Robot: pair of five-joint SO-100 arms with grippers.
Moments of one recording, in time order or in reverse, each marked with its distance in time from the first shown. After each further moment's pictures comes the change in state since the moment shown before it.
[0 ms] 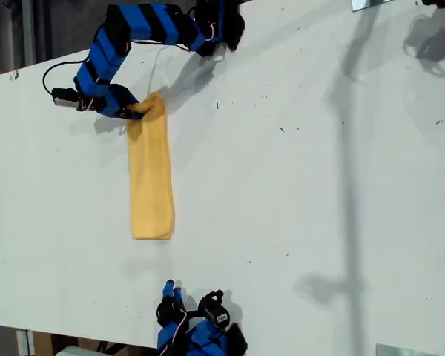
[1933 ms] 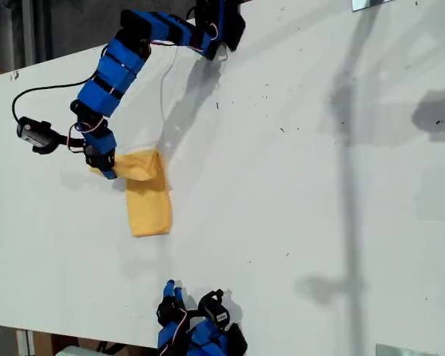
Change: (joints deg) arm 0 0.0 0.4 0.6 0.0 -0.8; arm 1 -25.7 14.5 -19.0 -17.8 10.6
